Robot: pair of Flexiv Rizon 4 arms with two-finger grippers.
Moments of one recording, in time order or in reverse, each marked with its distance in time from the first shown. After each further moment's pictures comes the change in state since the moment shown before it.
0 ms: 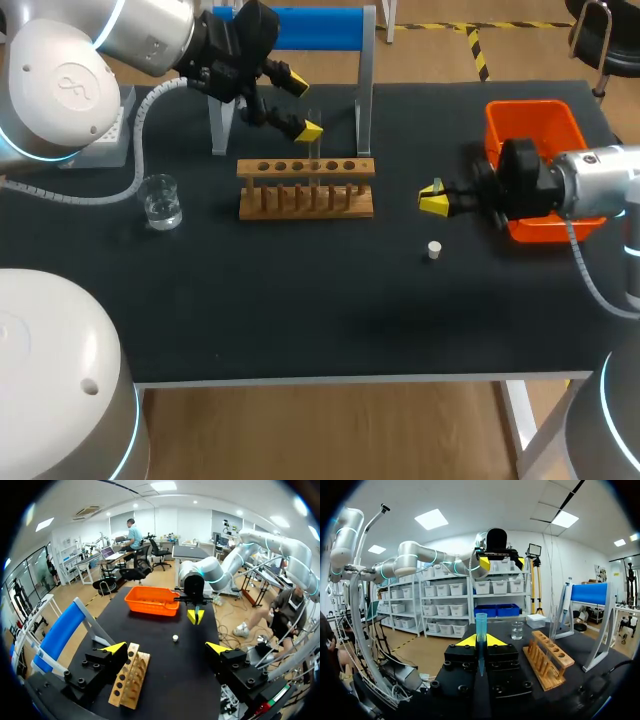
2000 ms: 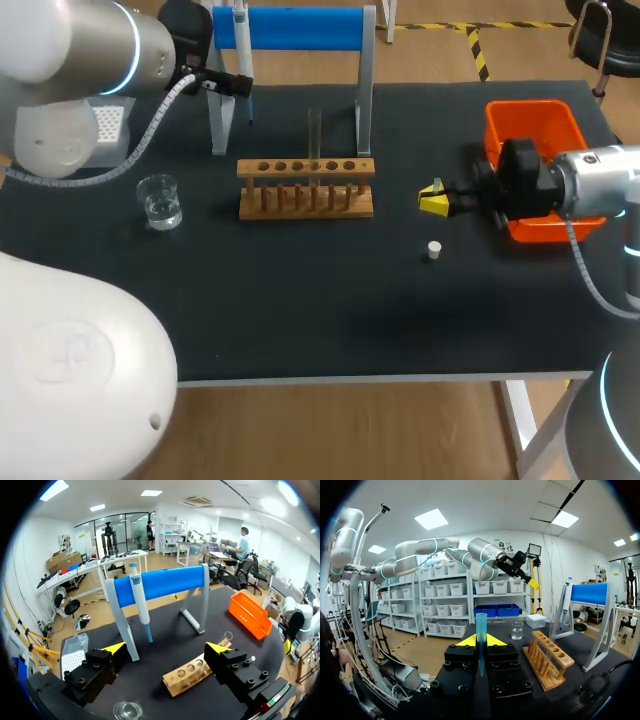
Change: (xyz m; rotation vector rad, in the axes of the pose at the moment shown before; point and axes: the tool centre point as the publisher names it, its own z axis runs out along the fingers) left arm -0.161 0.103 -0.043 0.002 -0.682 -0.594; right arm 0.000 0.000 0.000 0.000 0.000 0.000
